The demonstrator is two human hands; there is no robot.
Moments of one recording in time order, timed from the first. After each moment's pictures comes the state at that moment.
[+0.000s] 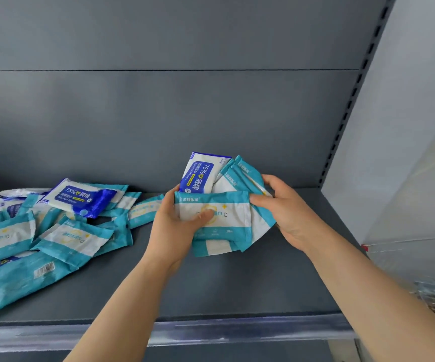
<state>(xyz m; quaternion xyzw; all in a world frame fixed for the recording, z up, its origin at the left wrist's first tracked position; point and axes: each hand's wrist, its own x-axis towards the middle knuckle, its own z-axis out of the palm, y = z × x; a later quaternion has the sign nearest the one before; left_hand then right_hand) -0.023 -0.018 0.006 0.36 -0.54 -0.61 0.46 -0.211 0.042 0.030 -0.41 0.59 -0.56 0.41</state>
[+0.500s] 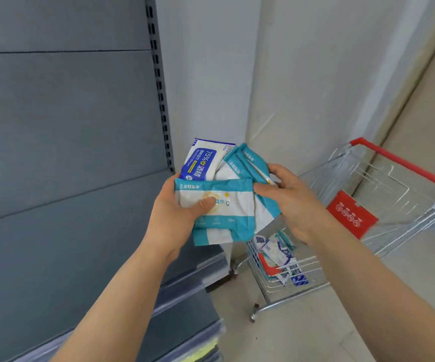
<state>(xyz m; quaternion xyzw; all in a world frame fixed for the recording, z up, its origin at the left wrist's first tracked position) -0.230 0.121 0.006 0.23 -0.63 -0.69 0.29 -0.366 0.271 0.024 -0.25 0.65 -0.67 0.24</state>
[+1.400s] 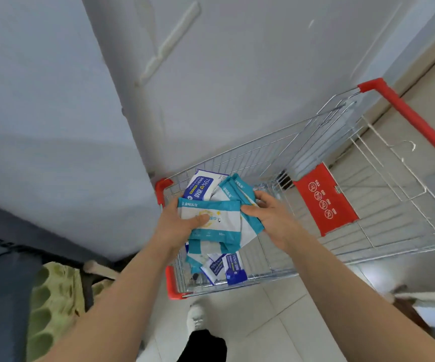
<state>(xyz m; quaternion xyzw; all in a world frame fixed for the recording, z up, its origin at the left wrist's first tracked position) -0.637 0.189 -0.236 0.42 -0.54 -0.73 0.06 -0.773 0.344 -0.219 -0.05 0.71 -0.58 0.41</state>
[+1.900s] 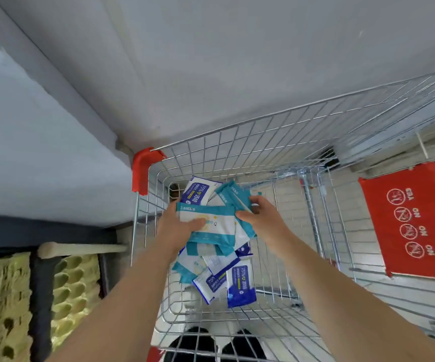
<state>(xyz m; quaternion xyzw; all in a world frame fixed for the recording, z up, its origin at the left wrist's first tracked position) -0.725 0.141 -0.472 0.56 -0.49 -0.67 0.03 -0.882 0.261 -0.471 -0.05 0.77 -0.42 0.48</state>
